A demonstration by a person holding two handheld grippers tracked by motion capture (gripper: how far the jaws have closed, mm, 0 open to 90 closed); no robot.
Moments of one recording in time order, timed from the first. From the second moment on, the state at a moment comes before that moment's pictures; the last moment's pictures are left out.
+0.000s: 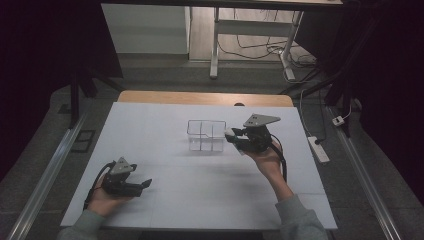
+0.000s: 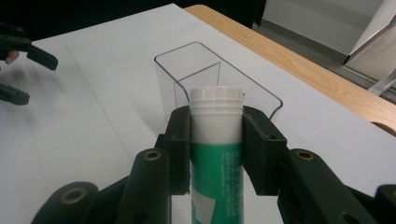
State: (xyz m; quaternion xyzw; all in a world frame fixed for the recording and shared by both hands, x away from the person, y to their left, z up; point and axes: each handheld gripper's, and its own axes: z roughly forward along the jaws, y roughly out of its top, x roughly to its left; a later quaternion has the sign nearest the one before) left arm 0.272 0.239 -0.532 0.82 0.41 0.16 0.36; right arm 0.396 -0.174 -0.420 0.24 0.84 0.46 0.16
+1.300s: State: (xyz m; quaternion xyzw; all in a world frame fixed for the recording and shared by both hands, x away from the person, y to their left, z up) left arm 0.273 0.240 -0.534 0.82 0.41 0.16 0.36; right arm 0.435 -0.133 -0.417 0.27 0.80 0.51 0.17
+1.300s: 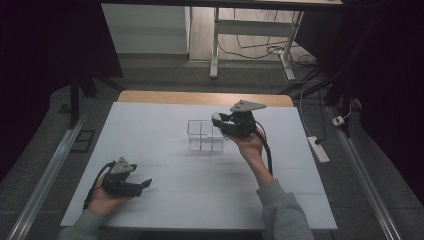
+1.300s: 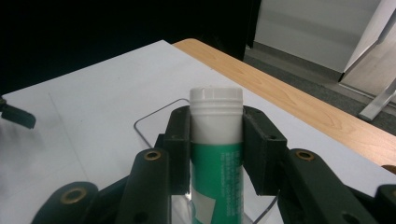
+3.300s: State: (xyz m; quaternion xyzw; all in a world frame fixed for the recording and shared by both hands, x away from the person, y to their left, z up) left arm 0.273 0.239 -0.535 0.82 0.41 0.16 0.36; right arm 0.433 -0.150 -0.438 0.28 0.81 0.49 0.14
